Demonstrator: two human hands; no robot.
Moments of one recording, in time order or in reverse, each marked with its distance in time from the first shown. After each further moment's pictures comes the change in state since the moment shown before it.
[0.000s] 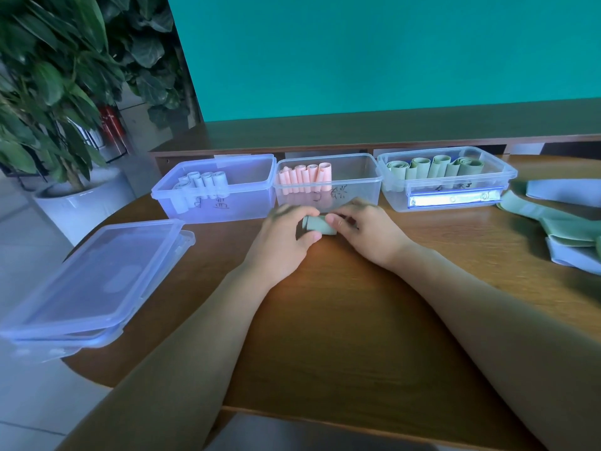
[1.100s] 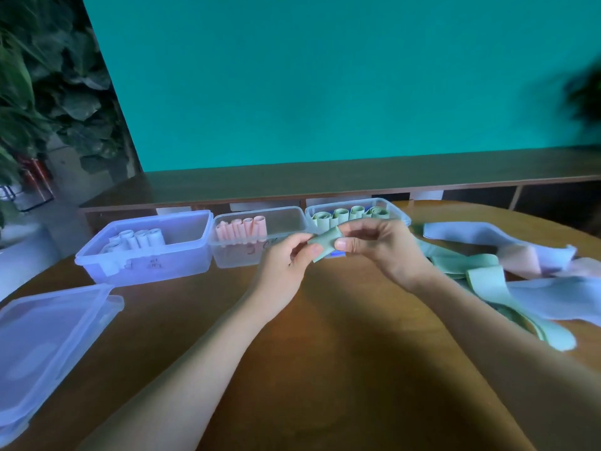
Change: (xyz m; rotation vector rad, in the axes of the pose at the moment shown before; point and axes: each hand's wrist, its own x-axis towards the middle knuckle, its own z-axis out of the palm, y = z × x) left_hand 0.023 0.105 0.026 -0.557 -0.038 0.036; right_hand -0.065 0.021 -0.123 0.597 0.285 0.133
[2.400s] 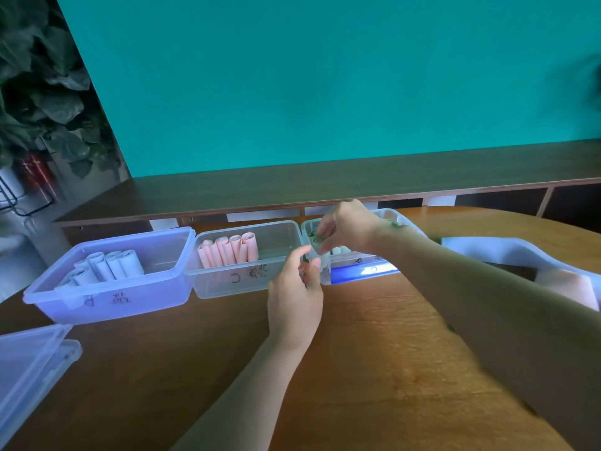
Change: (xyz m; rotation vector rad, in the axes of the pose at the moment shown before) left_hand 0.046 -0.034 0.065 0.182 0.361 -0.008; right_hand 0.156 0.039 0.002 -0.787 -0.302 0.077
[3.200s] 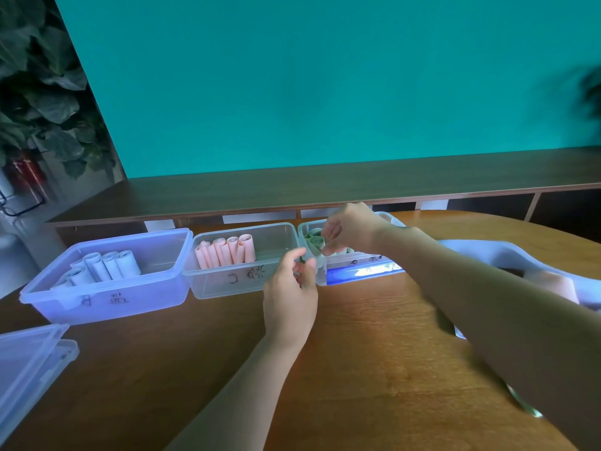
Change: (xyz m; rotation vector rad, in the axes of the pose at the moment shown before) left_hand 0.001 0.001 -0.002 -0.020 -0.008 -0.028; right_hand -0.016 0.000 -0.012 0.013 0.003 0.058
